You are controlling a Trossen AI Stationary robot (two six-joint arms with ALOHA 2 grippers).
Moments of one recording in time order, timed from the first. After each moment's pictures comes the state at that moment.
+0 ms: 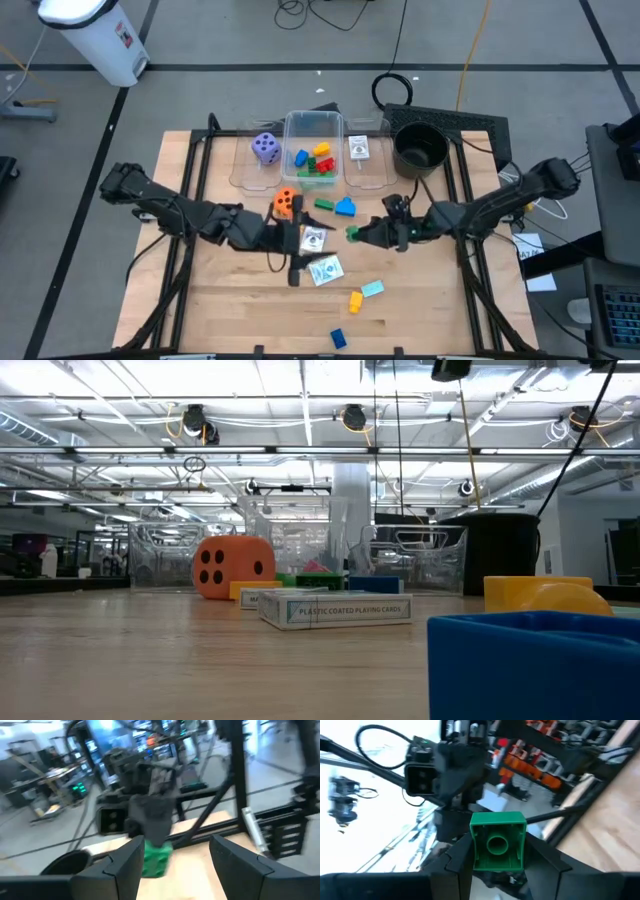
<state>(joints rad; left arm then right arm) -0.38 1.49 1.35 0.05 -0.37 0.23 0.33 1.21 0.67 0.74 0.18 1.12</state>
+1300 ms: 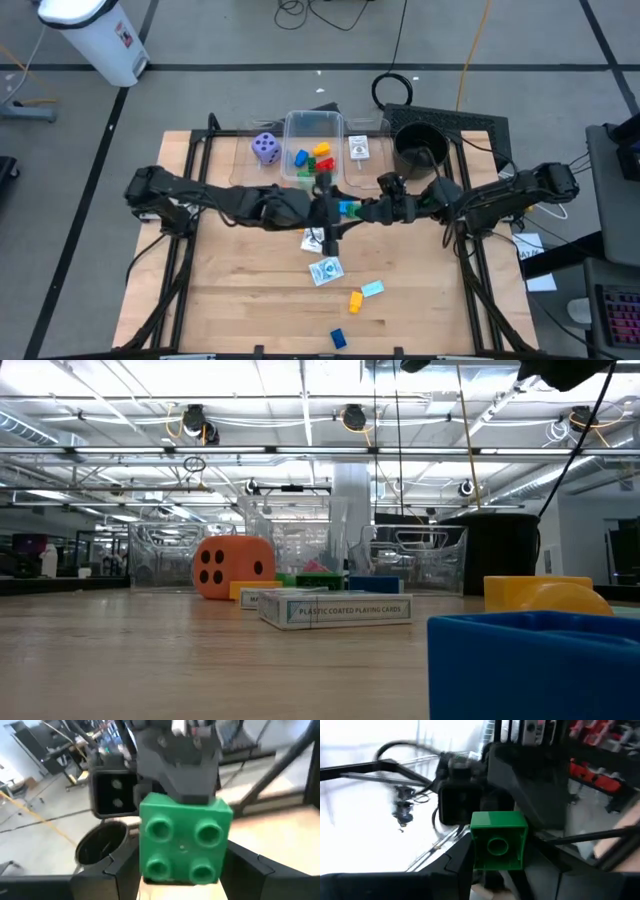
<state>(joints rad) -0.21 1.70 1.61 -0.15 -0.38 0.24 0.11 1.26 0.67 1.02 -0.13 1.23</state>
